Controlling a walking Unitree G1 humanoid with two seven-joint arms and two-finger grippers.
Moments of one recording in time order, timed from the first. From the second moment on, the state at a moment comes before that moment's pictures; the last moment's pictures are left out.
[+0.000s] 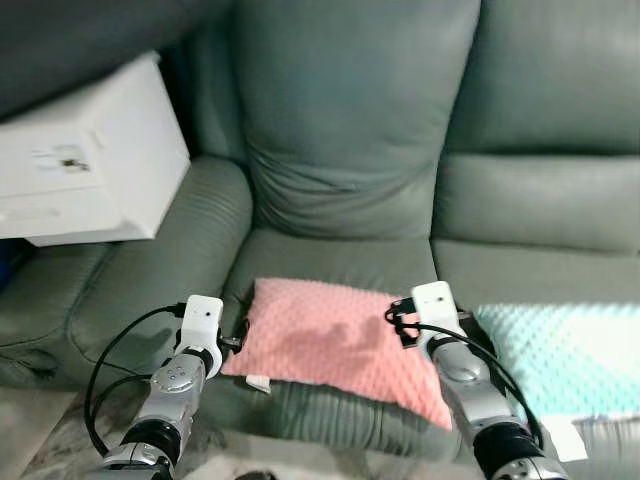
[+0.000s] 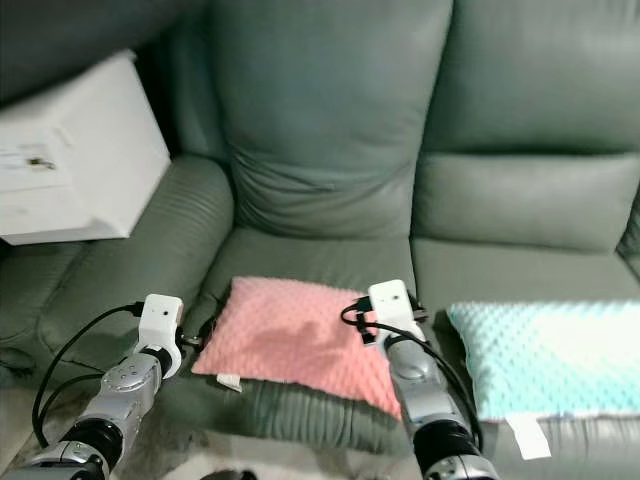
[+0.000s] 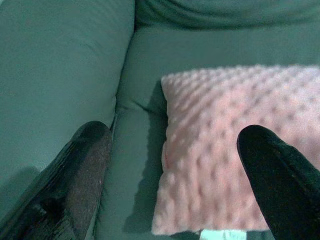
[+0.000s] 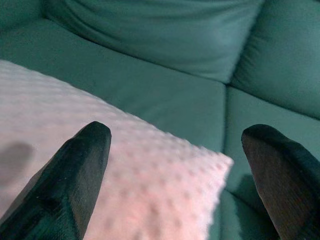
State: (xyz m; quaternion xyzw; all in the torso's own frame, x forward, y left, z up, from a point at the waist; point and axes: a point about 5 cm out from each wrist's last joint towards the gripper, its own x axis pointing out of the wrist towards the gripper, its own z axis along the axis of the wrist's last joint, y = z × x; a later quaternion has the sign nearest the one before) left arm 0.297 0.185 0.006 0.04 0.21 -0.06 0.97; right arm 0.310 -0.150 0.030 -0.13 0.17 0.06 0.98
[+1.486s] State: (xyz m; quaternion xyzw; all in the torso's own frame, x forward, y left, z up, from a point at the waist) left arm 0.277 0.185 0.042 0.03 0.05 -0.12 0.99; right arm 0.279 -0.185 0.077 -0.10 0.03 0.07 0.99
